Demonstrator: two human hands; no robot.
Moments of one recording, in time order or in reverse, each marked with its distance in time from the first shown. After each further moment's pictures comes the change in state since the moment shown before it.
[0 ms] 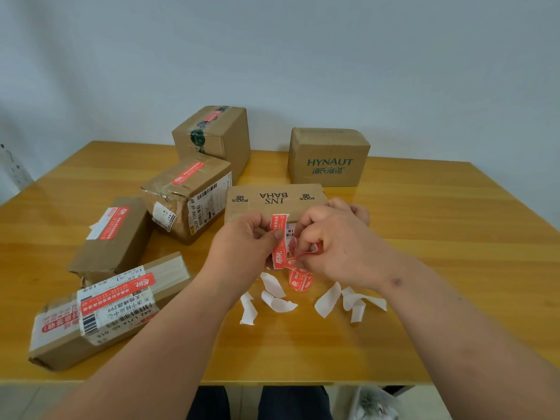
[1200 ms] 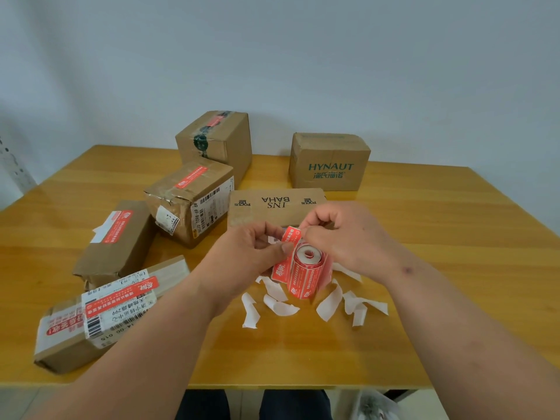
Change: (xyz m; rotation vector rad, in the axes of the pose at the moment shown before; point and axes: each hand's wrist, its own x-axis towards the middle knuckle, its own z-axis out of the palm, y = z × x) left_hand -0.008 0.004 -0.015 -0.066 -0.224 -0.045; right_hand 0.003 -0.009 -0.015 0.478 0.060 0.212
